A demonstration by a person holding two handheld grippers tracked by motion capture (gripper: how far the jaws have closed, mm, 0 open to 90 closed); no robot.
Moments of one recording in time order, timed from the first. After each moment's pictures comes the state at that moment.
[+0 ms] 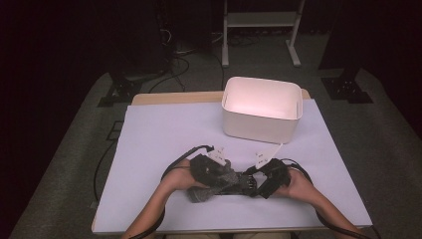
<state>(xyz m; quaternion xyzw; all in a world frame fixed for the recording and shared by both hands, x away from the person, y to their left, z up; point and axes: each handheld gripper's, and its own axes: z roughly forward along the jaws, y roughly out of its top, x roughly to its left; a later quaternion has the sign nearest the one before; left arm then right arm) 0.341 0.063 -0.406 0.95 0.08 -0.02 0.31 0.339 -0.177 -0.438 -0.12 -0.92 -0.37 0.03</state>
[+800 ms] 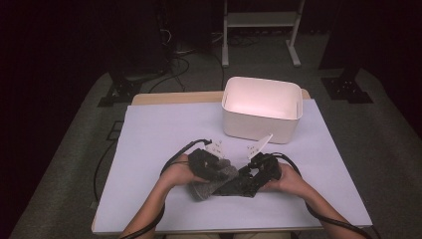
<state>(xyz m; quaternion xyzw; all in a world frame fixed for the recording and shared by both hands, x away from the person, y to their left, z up) 0.352 0.068 -0.389 0.94 0.10 -0.01 0.33 0.361 -0.158 -0.440 -0.14 -0.91 -0.38 0.11</state>
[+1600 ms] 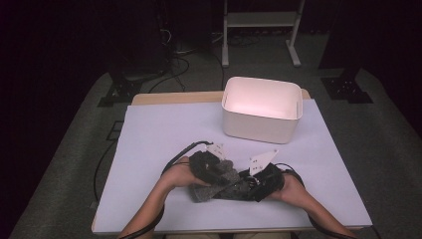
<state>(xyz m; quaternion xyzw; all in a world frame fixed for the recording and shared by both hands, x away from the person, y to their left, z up) 0.345 0.066 -0.389 0.93 0.10 -0.05 0.34 0.317 -0.158 -0.432 -0.08 -0.91 -0.40 -0.02</state>
